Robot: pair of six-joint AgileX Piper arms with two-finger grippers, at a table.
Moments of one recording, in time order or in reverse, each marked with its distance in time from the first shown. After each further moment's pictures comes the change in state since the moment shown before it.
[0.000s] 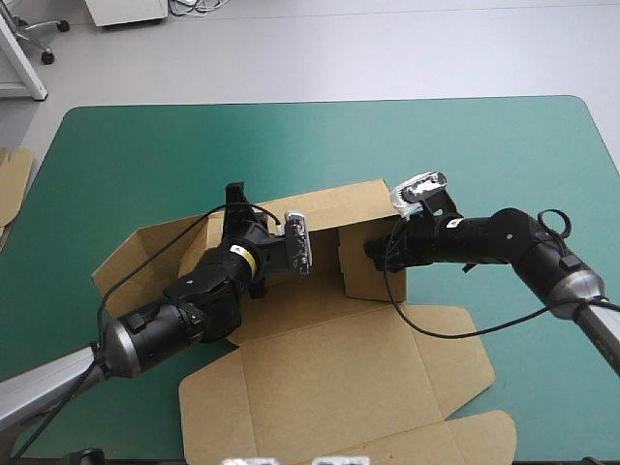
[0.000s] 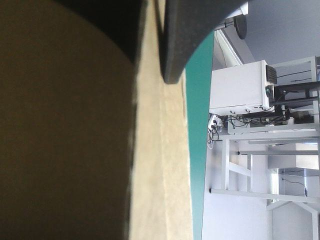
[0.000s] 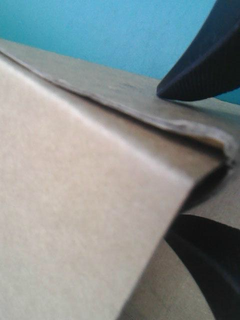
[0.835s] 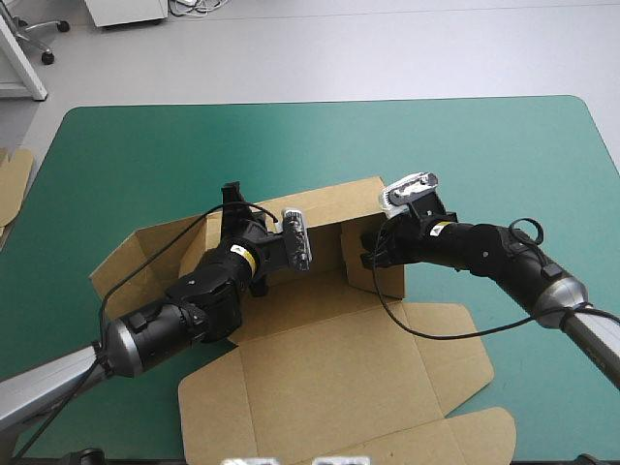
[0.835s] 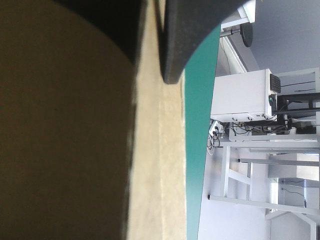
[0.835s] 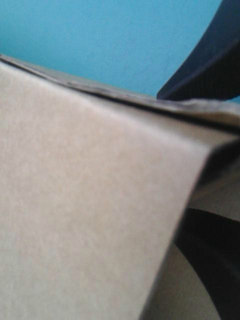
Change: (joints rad) left arm 0.000 0.004 0.002 0.027 0.010 -0.073; right arm 0.114 0.000 0.026 -0.194 -0.212 0.204
